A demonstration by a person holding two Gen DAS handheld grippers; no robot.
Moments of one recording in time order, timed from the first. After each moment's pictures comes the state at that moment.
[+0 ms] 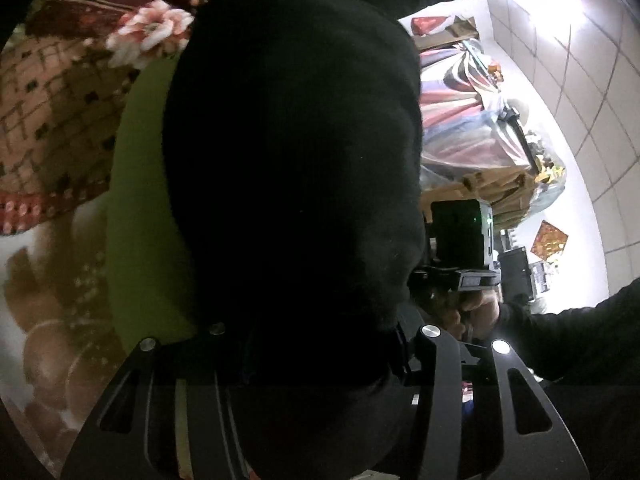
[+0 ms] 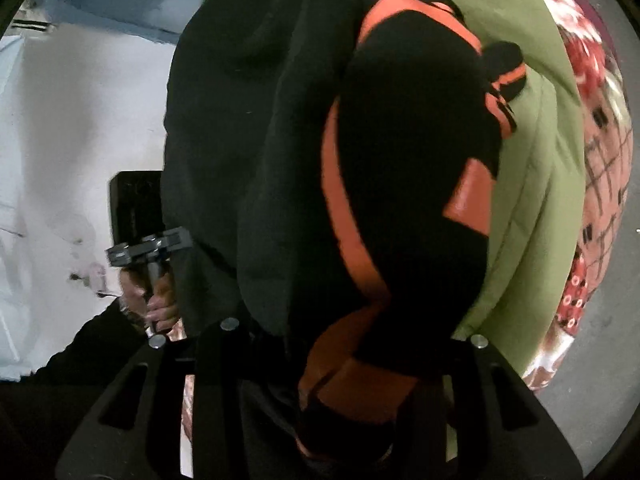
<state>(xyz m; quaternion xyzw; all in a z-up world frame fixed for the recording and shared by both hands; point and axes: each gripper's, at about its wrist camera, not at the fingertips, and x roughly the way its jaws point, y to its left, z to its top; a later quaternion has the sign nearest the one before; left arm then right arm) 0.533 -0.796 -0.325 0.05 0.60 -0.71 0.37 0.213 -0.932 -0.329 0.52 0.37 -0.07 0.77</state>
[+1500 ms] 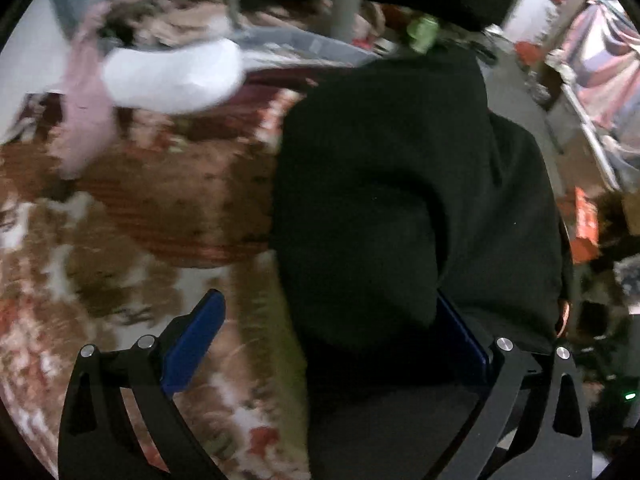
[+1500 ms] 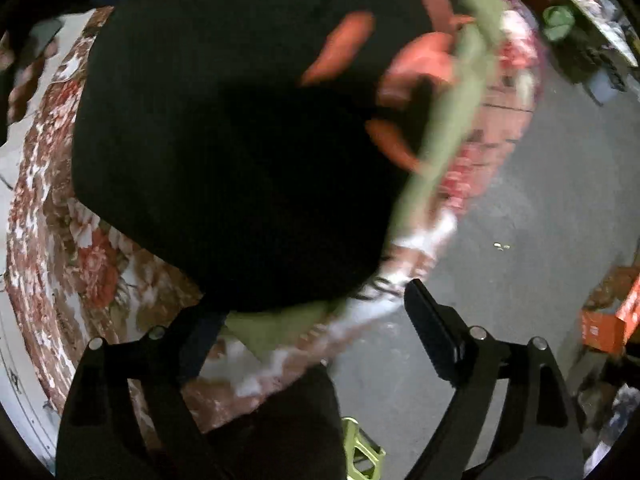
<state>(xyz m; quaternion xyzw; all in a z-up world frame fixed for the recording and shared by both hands) 0.489 -0.823 -0.220 0.29 0.47 -0.47 0.69 0.208 -0.853 -0.332 0.23 0.58 -0.22 0.75</state>
